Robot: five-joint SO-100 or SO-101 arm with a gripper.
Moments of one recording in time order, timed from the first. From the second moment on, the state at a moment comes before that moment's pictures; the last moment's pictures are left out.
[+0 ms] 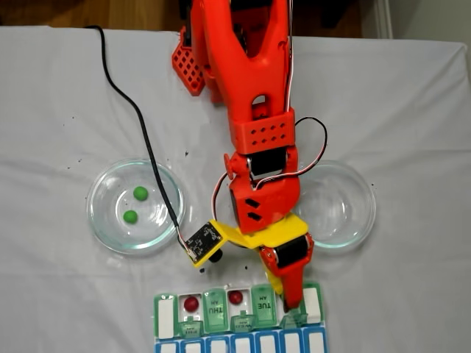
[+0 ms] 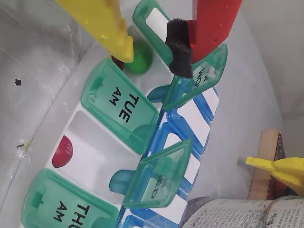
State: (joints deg) arm -14.2 112.2 139.5 -10.6 -17.0
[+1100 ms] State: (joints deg) arm -2.5 142.0 130.7 45.2 -24.9
